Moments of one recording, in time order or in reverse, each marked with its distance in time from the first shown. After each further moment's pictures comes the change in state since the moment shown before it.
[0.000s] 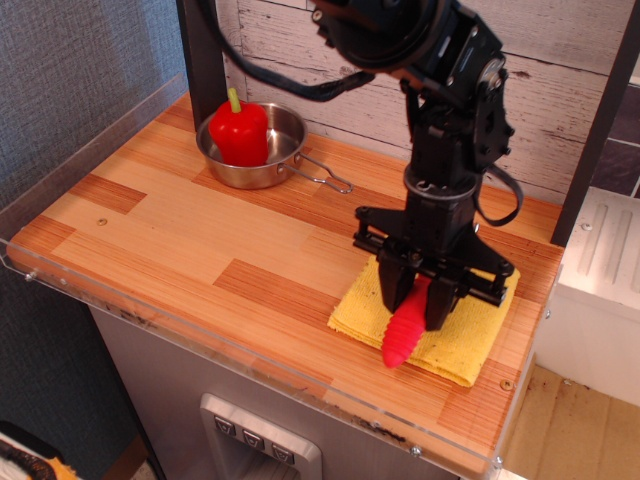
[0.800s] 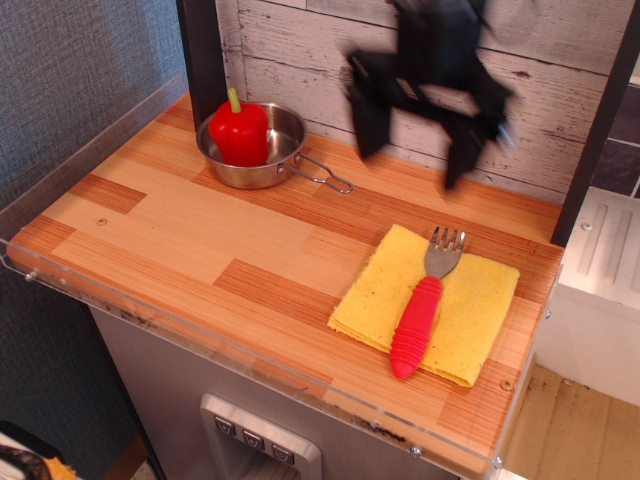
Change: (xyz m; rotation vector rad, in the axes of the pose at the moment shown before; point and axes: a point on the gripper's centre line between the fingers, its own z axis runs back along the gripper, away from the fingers) arm 0.009 0.035 0.120 -0.033 -0.116 -0.085
